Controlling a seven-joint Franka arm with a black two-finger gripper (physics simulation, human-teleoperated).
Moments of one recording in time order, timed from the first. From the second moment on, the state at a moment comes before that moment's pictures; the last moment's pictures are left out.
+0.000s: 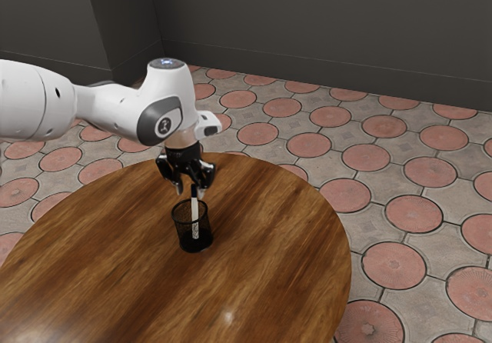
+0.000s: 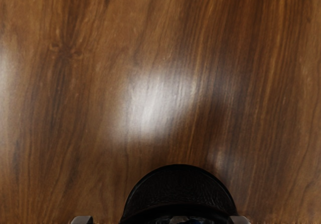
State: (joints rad) arm -0.14 0.28 0.11 -1.90 0.03 2.19 -0.22
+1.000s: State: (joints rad) arm 0.02 0.24 0.19 -1.73 0.14 1.67 -0.23
